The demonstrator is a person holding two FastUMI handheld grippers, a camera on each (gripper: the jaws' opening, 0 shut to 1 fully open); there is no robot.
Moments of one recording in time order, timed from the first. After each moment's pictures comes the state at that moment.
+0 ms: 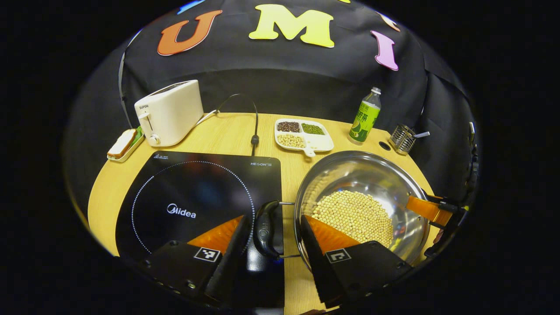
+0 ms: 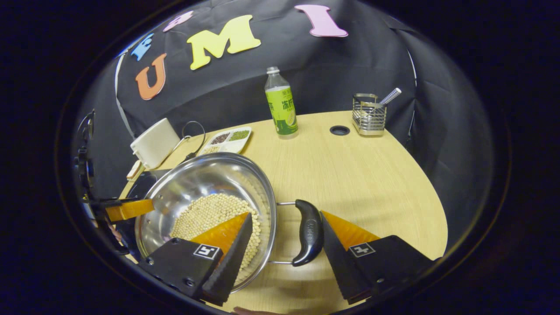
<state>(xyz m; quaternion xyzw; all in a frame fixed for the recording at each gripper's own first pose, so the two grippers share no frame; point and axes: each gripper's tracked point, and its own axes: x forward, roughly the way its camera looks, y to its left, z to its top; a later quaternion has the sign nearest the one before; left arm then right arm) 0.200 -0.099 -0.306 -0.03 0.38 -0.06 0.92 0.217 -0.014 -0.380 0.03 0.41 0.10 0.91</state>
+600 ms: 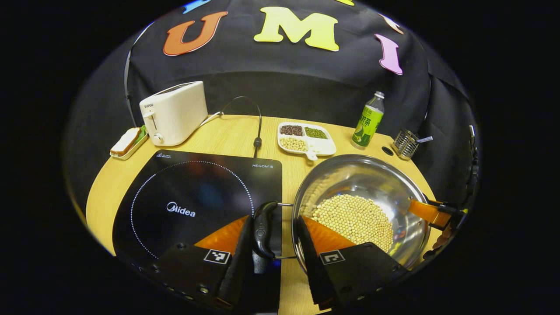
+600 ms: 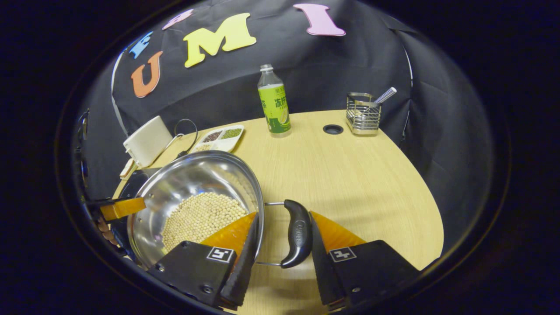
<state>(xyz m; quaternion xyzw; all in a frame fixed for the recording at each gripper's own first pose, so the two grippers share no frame) 0.203 -0.100 -0.306 -0.04 0.37 -0.05 0.93 0.220 -0.024 -0.384 0.02 0.41 0.08 0.91</state>
